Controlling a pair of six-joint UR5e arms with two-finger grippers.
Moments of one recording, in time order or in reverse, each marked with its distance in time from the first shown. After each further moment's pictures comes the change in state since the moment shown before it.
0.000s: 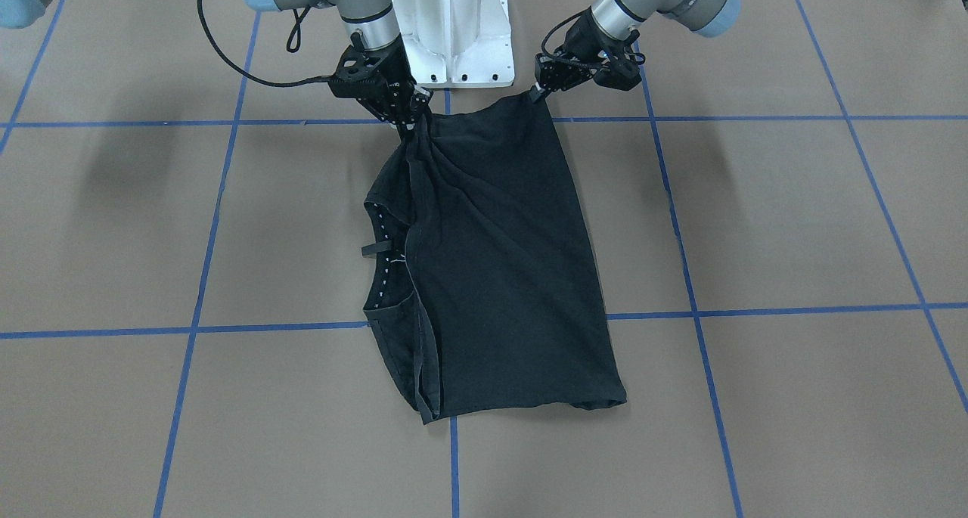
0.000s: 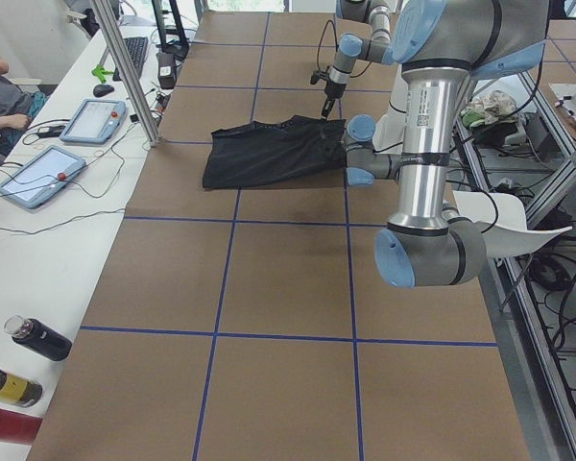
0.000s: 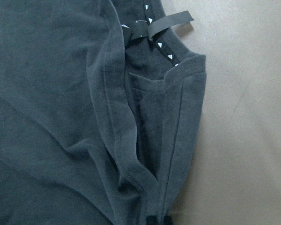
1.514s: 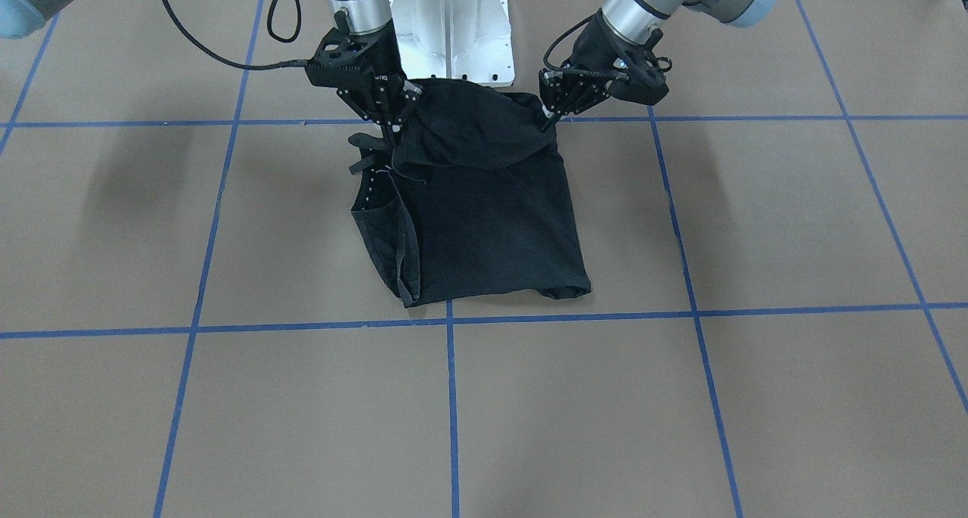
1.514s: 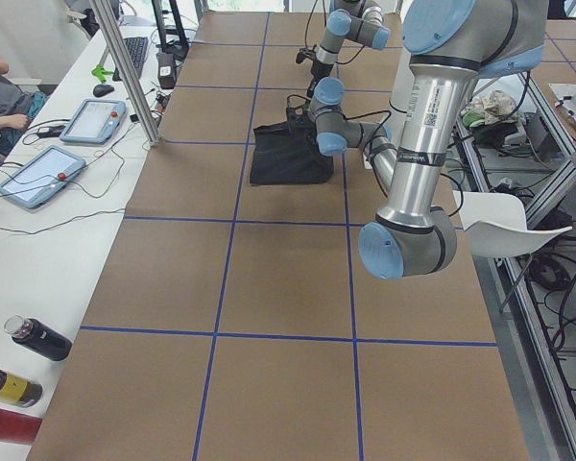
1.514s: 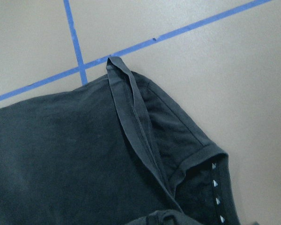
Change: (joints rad) left arm -0.304 -0.189 0.016 0.287 -0.141 0.172; right arm 0.143 0.100 -0.002 -0.166 0.024 -0.087
